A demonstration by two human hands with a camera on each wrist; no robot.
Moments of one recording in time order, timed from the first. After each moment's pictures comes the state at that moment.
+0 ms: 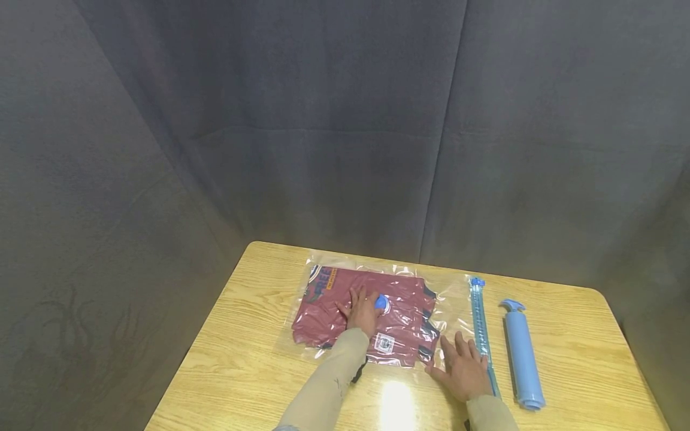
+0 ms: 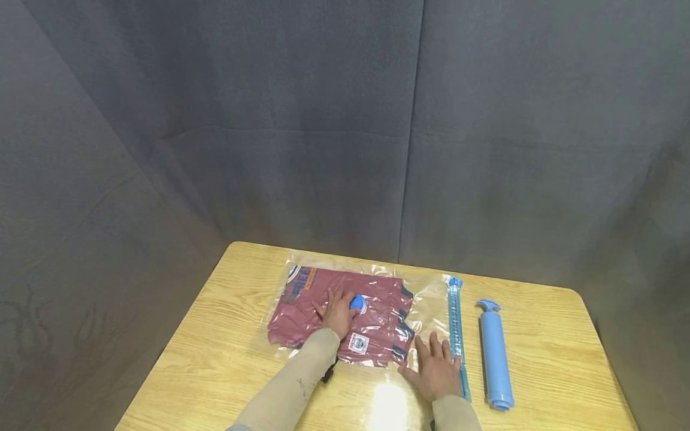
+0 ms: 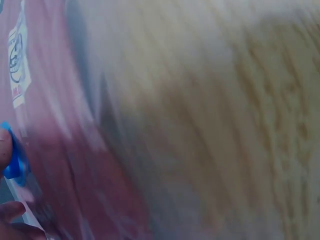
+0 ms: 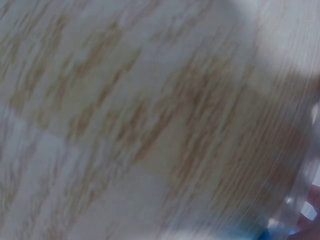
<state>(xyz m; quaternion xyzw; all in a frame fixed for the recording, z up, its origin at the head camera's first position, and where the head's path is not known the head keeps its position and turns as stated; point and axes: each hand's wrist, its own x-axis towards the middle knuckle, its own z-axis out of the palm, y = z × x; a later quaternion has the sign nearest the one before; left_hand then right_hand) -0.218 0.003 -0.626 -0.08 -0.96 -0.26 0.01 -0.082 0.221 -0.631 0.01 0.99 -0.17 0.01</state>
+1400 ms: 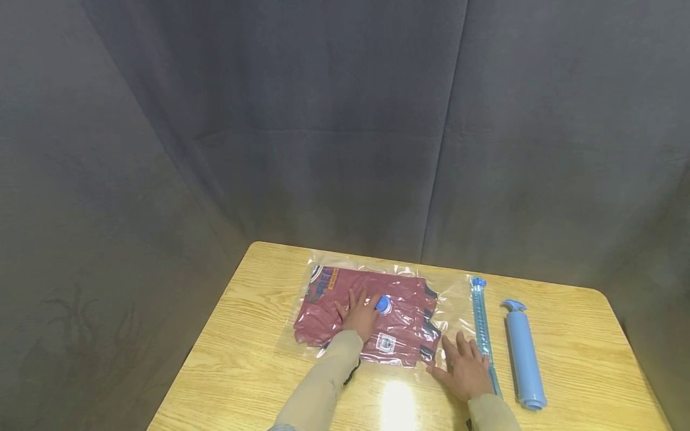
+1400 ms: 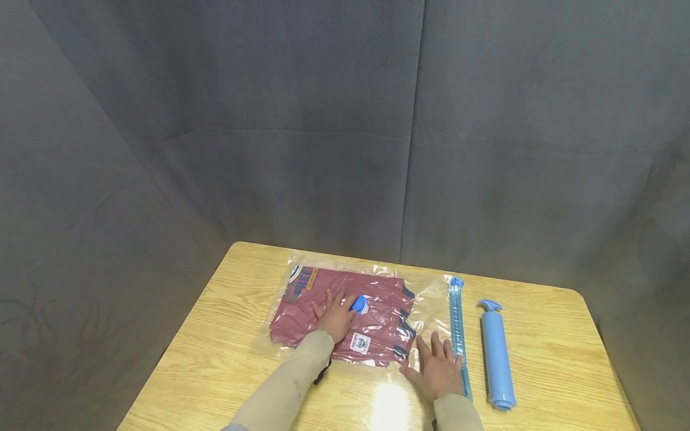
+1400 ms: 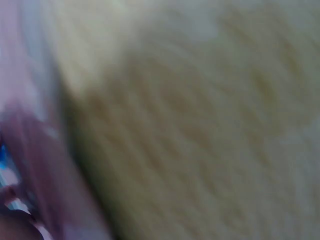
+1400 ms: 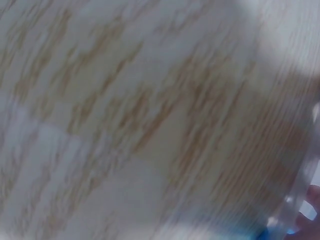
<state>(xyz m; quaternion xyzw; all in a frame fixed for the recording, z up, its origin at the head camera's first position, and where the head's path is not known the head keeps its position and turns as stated) -0.215 -0.012 -0.636 -0.13 -0.97 -0.22 -0.01 -0.081 0.221 -0.630 0.01 0.99 -0.16 0.01</state>
